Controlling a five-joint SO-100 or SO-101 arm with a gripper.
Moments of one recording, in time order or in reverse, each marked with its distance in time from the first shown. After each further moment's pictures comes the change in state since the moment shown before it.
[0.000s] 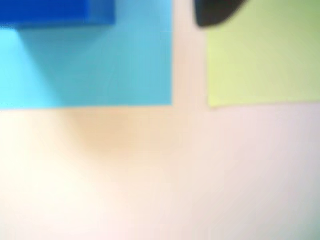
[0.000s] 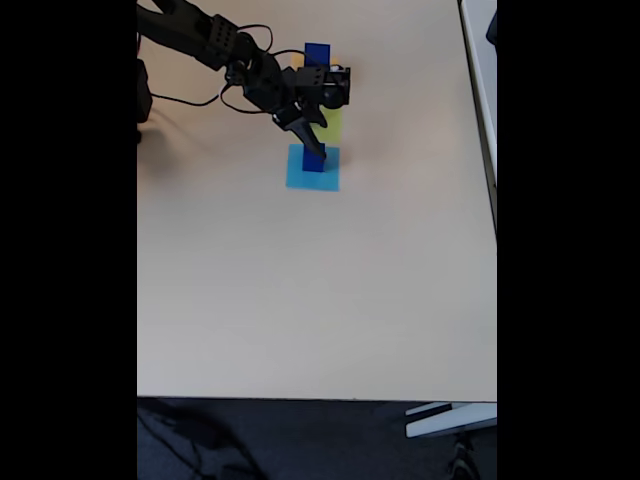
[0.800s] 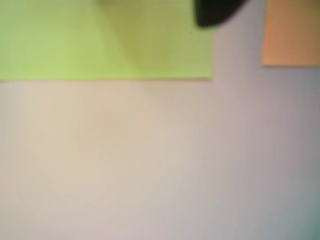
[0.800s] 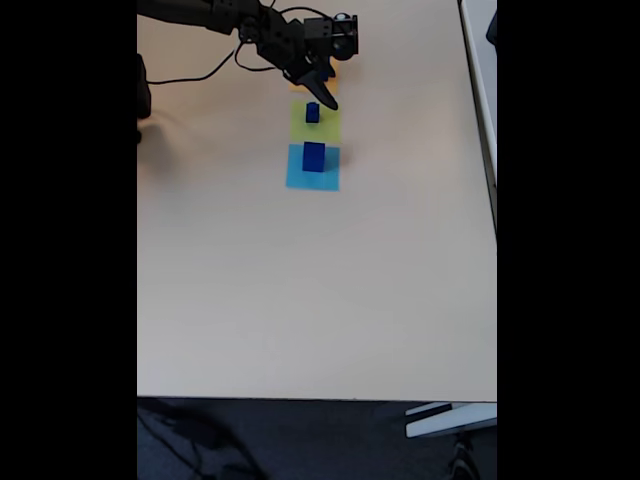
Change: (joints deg) arm -11.2 1.5 -8.6 10.2 11.0
